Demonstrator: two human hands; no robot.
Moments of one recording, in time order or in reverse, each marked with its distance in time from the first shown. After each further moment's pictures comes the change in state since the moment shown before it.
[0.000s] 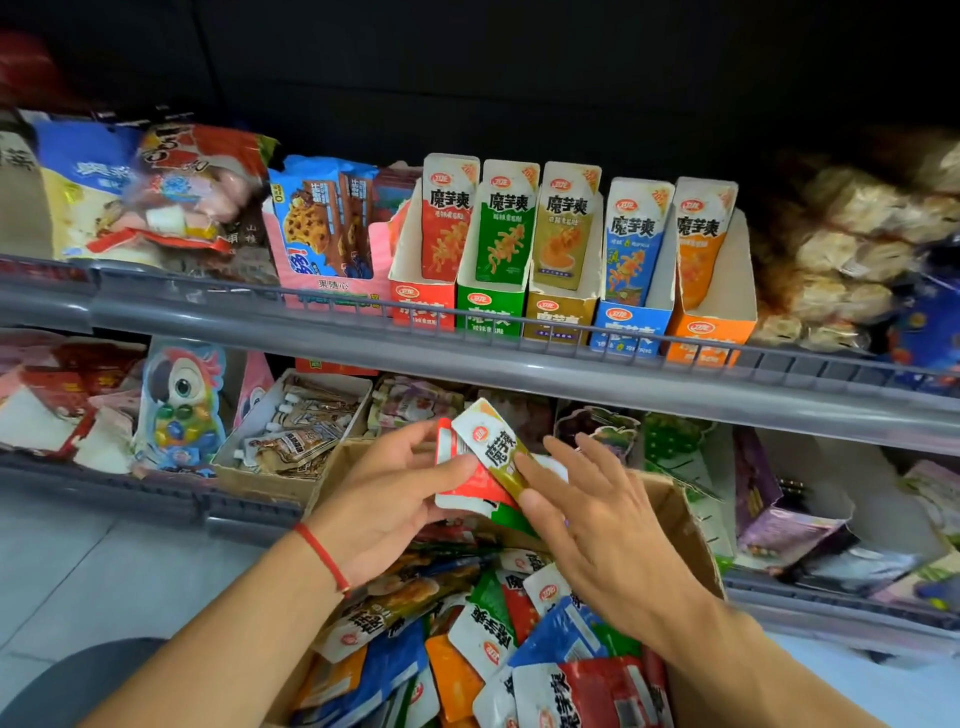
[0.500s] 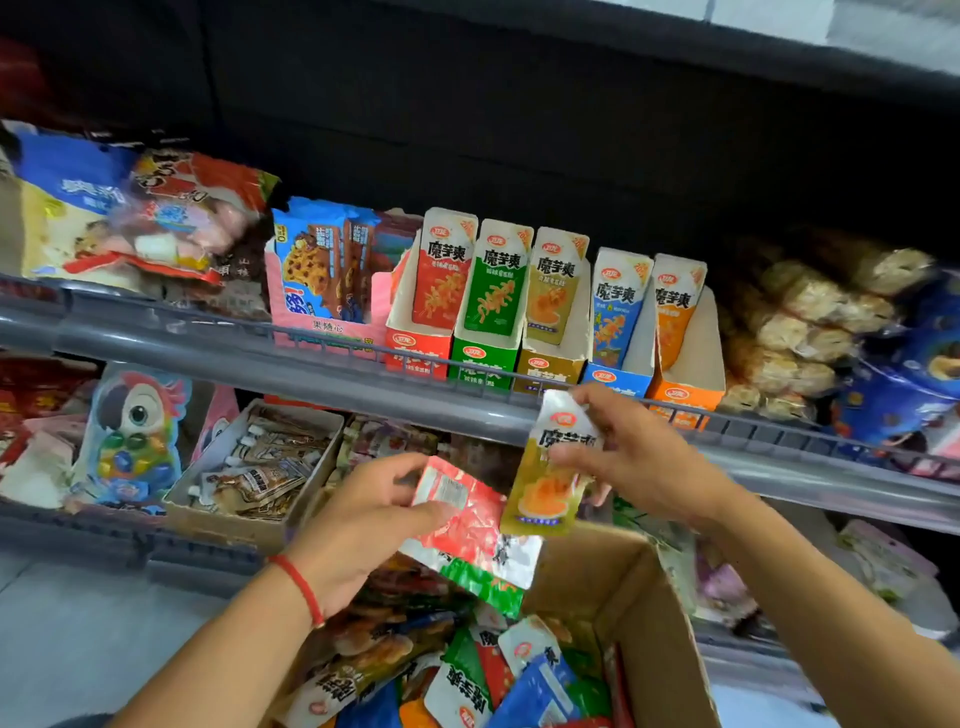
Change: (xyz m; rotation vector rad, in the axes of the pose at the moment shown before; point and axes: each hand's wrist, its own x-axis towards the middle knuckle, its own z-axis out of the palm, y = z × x) left_hand 0.004 0.022 -0.016 0.360 0.022 0.075; right_hand 0.077 0.020 -0.094 0.496 -0.055 0.114
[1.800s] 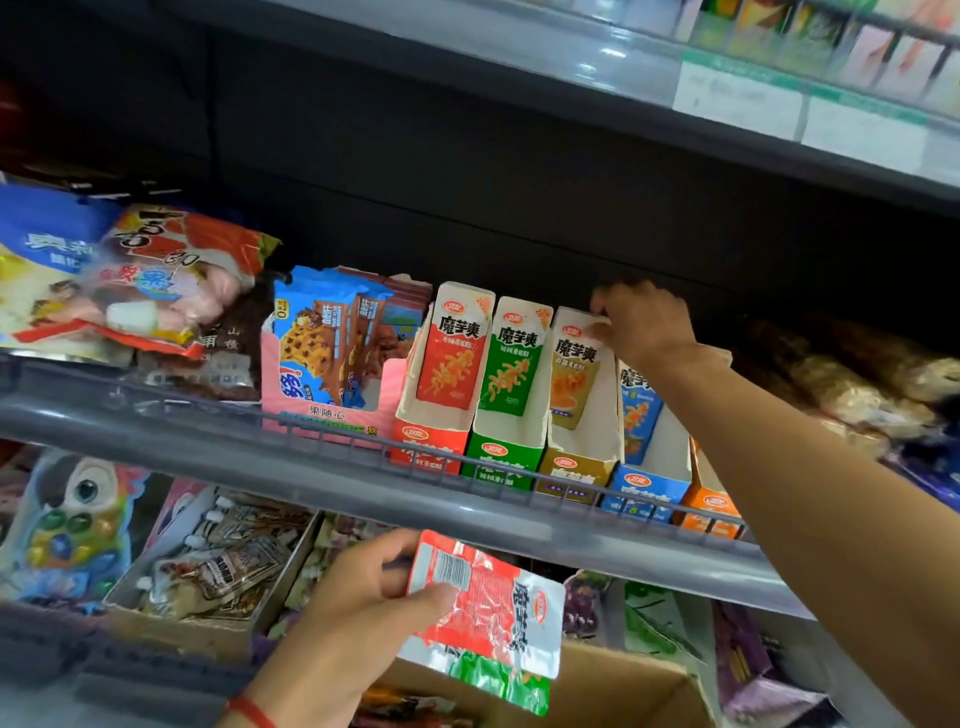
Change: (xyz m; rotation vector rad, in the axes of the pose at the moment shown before) left_hand 0.025 0.026 -0.027 -0.126 0.002 -0.094; right_hand 0.220 -0.033 -0.098 -1.154 0.399 0.117
